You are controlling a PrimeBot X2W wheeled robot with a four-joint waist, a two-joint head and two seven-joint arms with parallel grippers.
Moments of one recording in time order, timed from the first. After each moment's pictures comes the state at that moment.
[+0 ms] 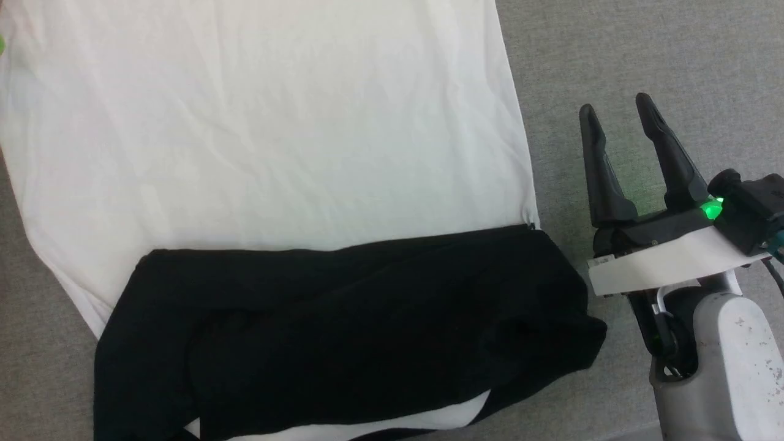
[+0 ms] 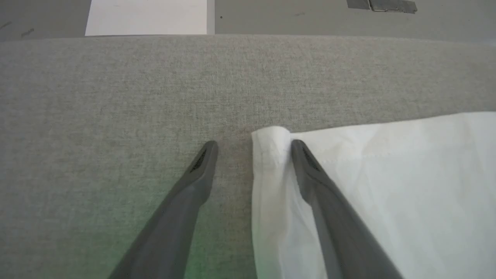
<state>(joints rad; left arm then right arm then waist) -1.01 0.67 -0.23 0.33 -0.65 0.14 0.71 -0.31 -0.05 0.06 -0.12 0.23 0.13 -0.03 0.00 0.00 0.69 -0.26</state>
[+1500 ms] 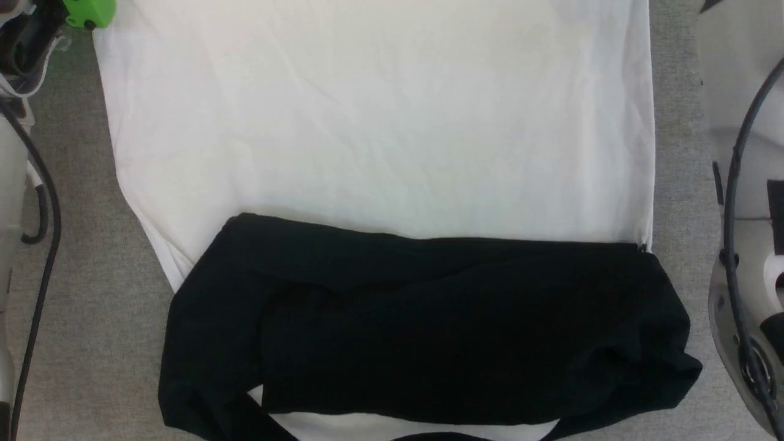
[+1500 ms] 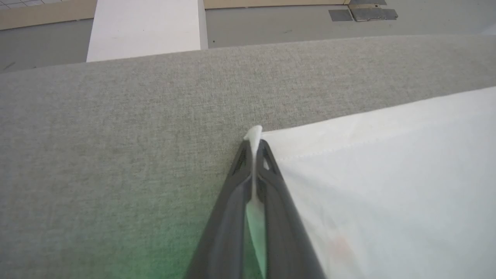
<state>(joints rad) -1.12 0.54 -0.35 0.32 -0.64 0.04 0.54 -1.34 -0.05 0.05 0.62 -0.02 0.13 0.78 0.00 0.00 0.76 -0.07</state>
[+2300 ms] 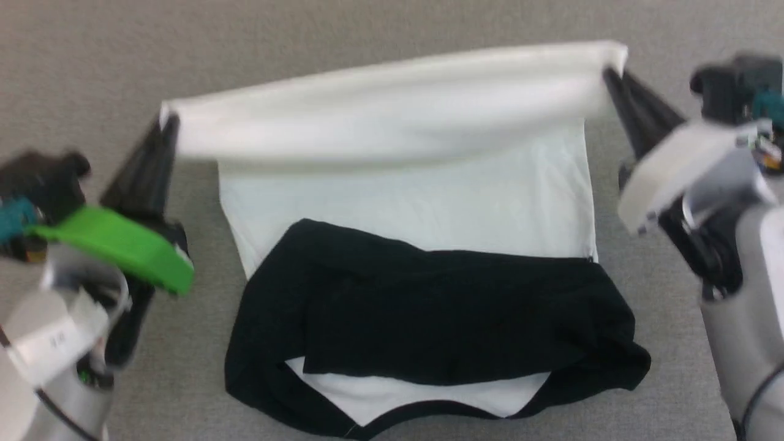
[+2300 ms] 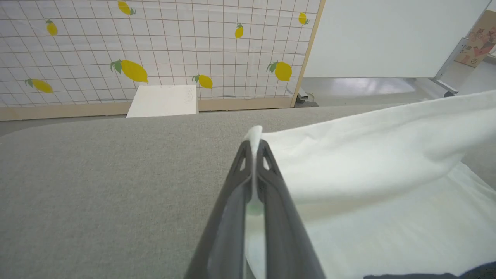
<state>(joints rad) -0.38 0.57 -0.27 -0.11 -0.67 0.03 0.03 -0.57 -0.24 0.13 0.07 0.30 0.13 0.33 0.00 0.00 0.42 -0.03</state>
